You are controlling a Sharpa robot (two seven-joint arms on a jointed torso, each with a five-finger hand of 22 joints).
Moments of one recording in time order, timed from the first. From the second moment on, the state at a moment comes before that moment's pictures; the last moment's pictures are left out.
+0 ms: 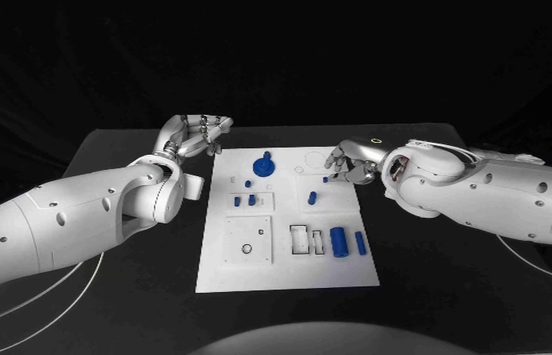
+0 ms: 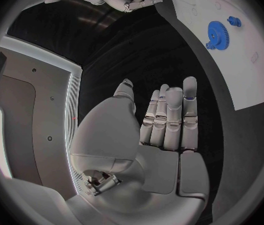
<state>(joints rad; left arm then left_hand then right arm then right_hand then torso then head) 1.25 -0.73 -0.22 1.37 -0.16 -0.55 0.51 1.29 -0.04 -0.09 0.29 0.24 0.96 0.16 0.08 0.09 1.13 0.11 0.09 0.07 1.19 0.04 1.03 0.89 0.16 0.99 0.16 0.64 1.19 1.27 -0.92 -0.22 1.56 -1.52 -0.29 -0.18 1.39 0.00 0.16 0.17 0.08 0.95 0.11 0.08 0.17 1.05 0.12 0.17 0.14 1.47 0.07 1.57 1.31 0.01 1.47 0.18 1.57 1.31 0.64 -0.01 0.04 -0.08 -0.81</state>
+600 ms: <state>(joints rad) 1.25 -0.73 -0.22 1.37 -0.16 -0.56 0.51 1.30 -0.04 -0.09 0.29 0.25 0.96 0.16 0.08 0.09 1.13 0.11 0.09 0.07 1.20 0.04 1.03 0.90 0.16 0.99 0.16 0.64 1.19 1.26 -0.87 -0.22 1.52 -1.59 -0.23 -0.22 1.40 -0.01 0.17 0.16 0.08 0.94 0.11 0.07 0.15 1.06 0.12 0.14 0.10 1.47 0.07 1.57 1.31 0.01 1.47 0.18 1.57 1.31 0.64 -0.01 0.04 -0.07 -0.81</state>
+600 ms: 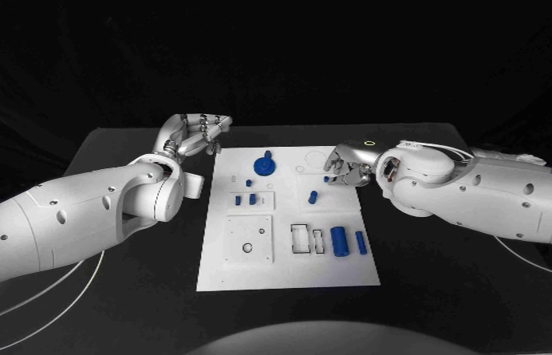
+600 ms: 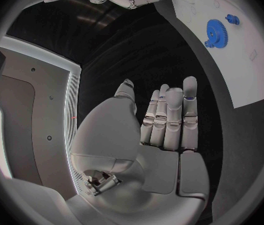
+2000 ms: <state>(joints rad) 1.25 -0.74 -0.22 1.37 -0.15 -0.56 0.50 1.31 -0.03 -0.09 0.29 0.25 0.96 0.16 0.08 0.09 1.13 0.11 0.09 0.07 1.20 0.04 1.03 0.90 0.16 1.00 0.15 0.64 1.19 1.24 -0.80 -0.21 1.46 -1.63 -0.17 -0.31 1.42 -0.01 0.22 0.14 0.08 1.03 0.12 0.08 0.13 1.12 0.09 0.10 0.06 1.47 0.04 1.57 1.31 0.01 1.47 0.15 1.57 1.31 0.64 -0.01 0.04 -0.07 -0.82</state>
